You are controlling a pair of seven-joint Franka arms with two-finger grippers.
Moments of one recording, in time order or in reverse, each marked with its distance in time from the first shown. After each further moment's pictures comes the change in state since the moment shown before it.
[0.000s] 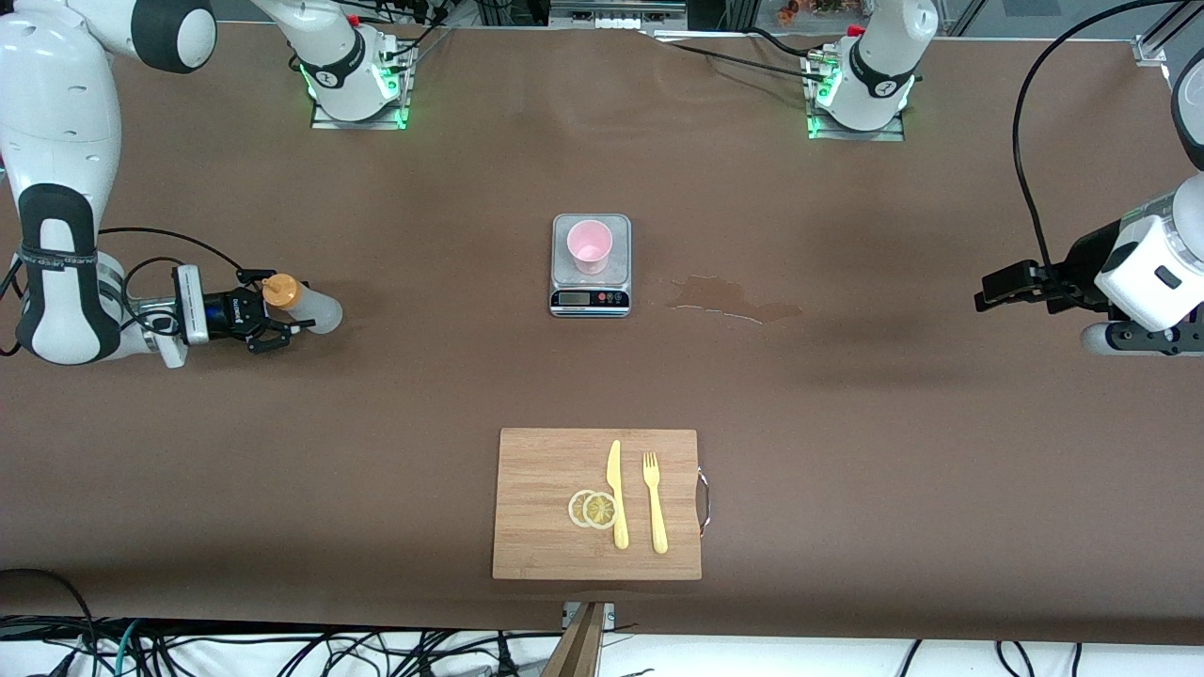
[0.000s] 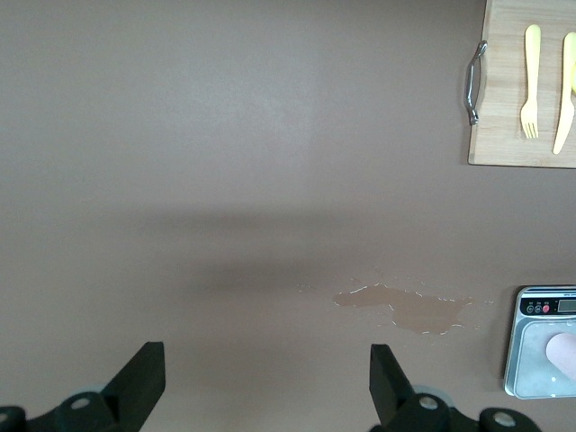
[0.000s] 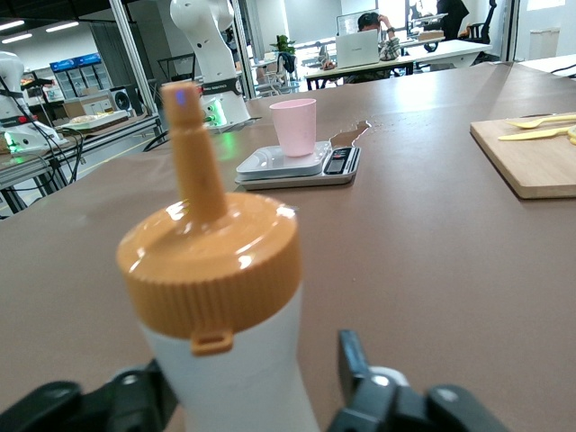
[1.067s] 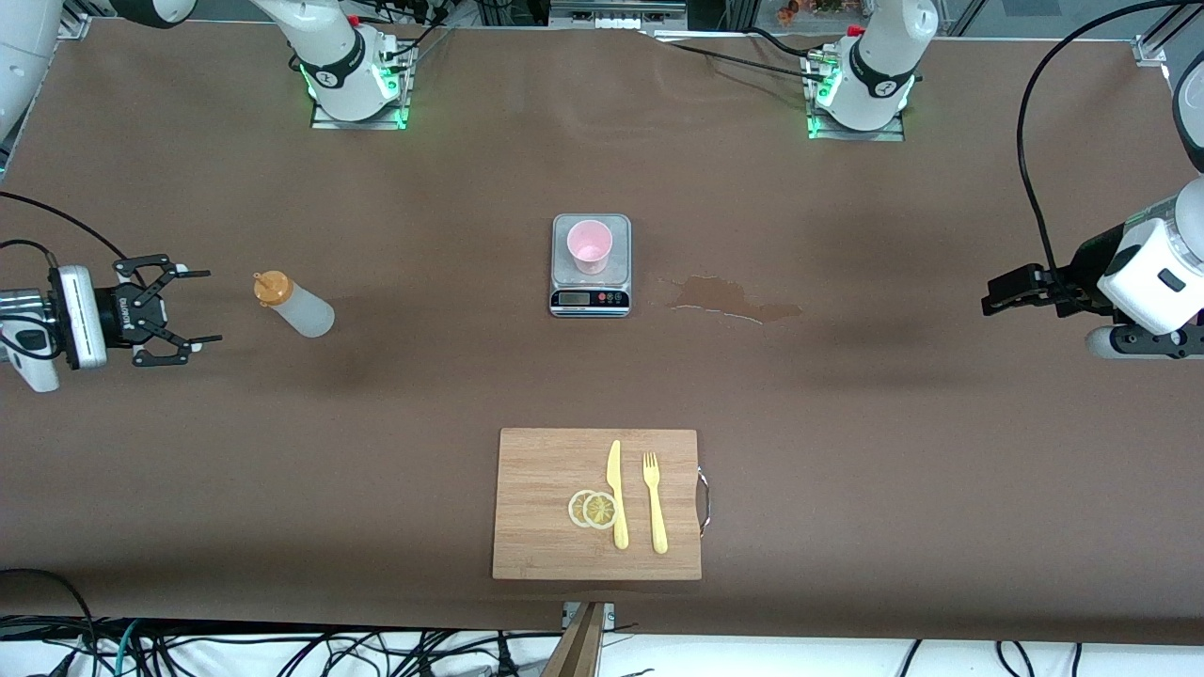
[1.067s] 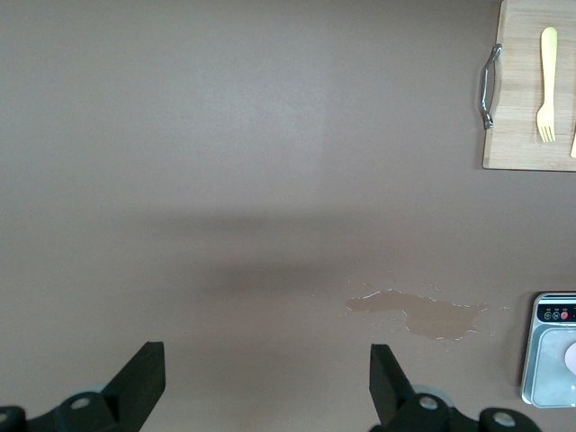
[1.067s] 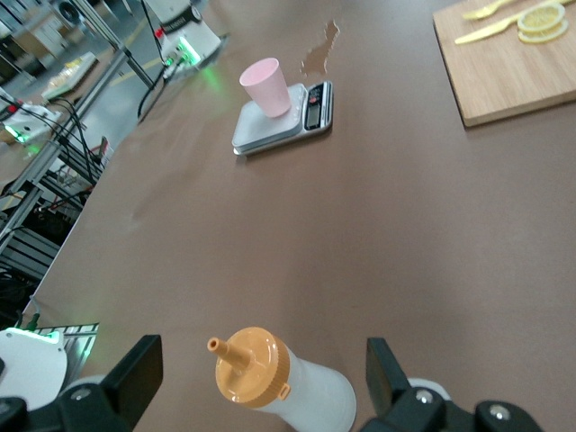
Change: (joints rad) left arm 0.000 0.009 -0.001 0.014 0.032 0.000 0.000; right arm 0.049 -0.176 -0.051 0.358 -0.267 -0.098 0.659
